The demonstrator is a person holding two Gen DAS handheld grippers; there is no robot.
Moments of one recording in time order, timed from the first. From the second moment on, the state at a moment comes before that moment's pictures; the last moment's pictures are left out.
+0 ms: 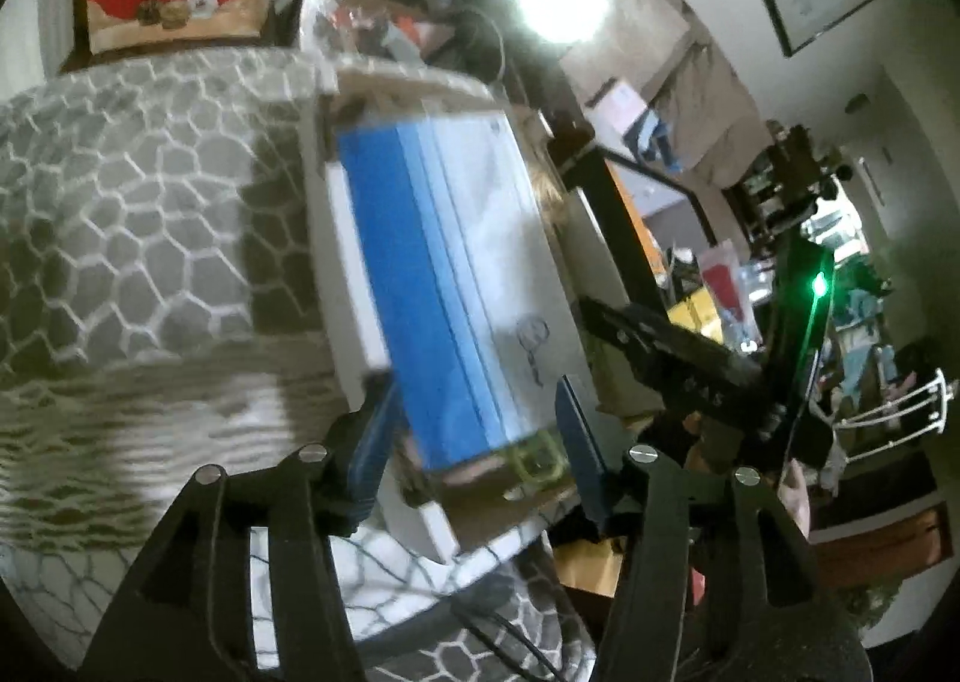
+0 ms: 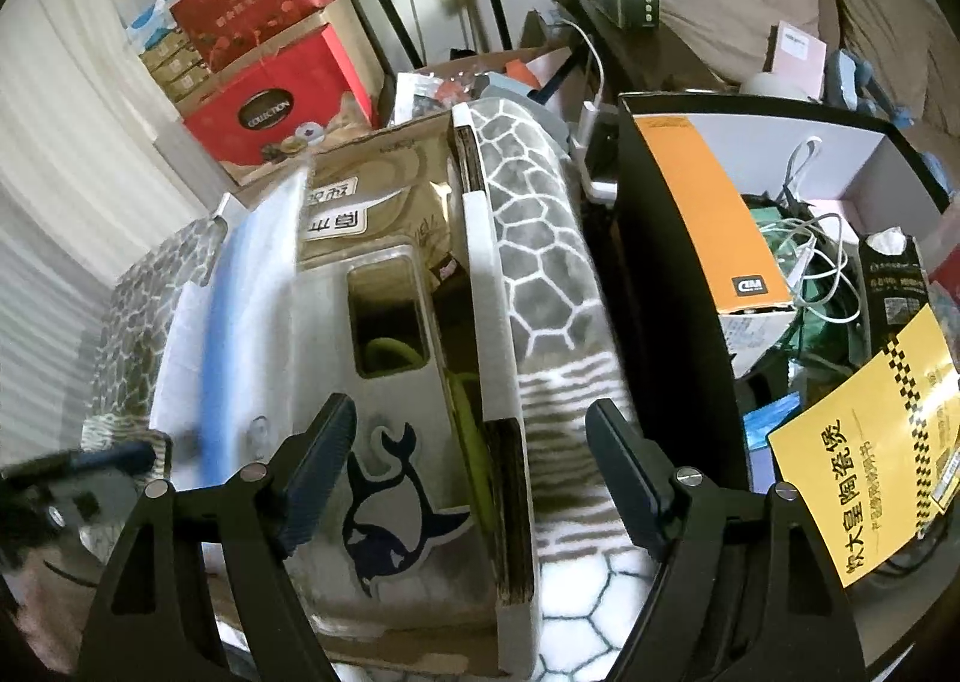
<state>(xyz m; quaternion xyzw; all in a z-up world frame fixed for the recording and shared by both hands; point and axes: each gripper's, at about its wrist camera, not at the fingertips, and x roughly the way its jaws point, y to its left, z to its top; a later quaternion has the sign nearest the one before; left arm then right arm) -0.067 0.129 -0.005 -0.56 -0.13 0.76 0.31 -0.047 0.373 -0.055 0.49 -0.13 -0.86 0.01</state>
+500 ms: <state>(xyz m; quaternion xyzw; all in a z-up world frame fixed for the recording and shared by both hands) -0.116 0.127 -0.017 -0.54 -0.06 0.80 0.25 -0.014 0.367 -0.031 0.47 -0.12 -0.88 0.01</state>
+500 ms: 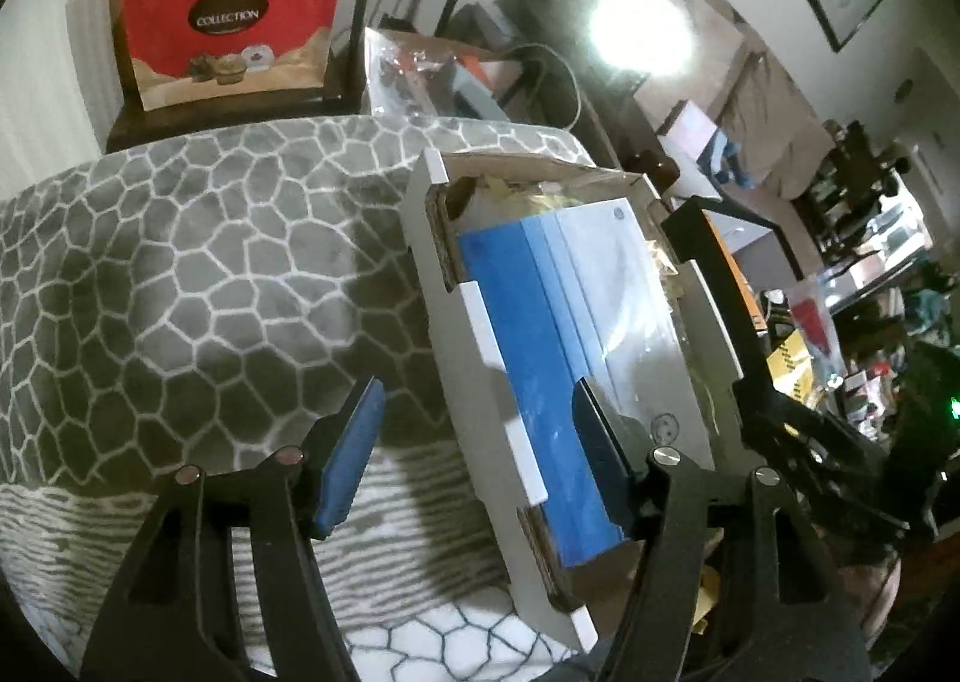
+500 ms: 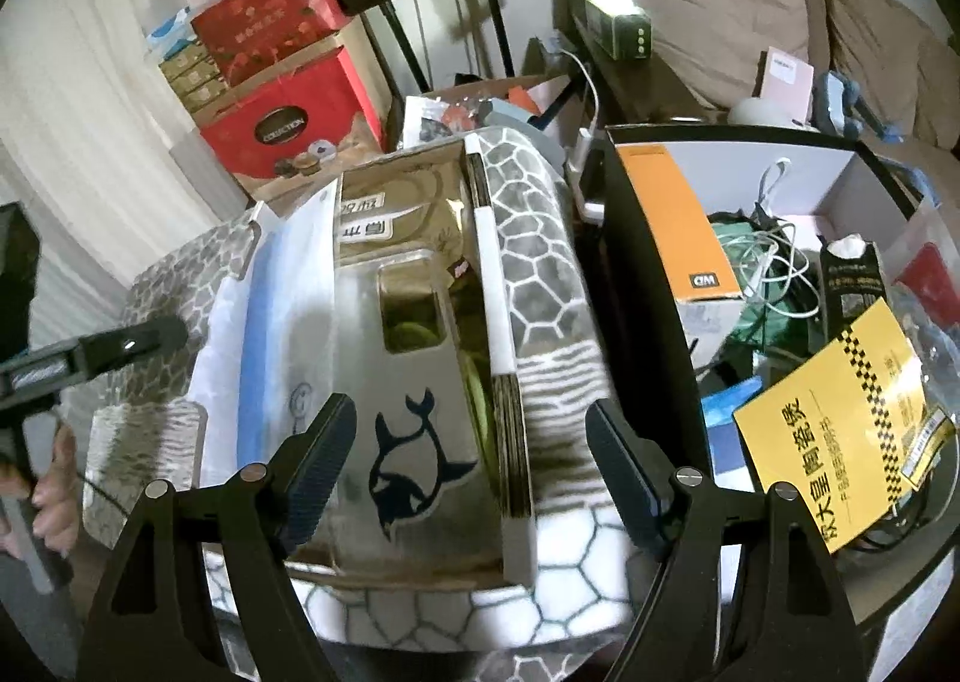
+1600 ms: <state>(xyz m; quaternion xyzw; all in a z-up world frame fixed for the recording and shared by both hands) -0.135 0.137 -0.058 -0.59 -0.13 0.77 0.22 0.036 0.344 -0.075 0.45 -0.37 -0.80 0.14</state>
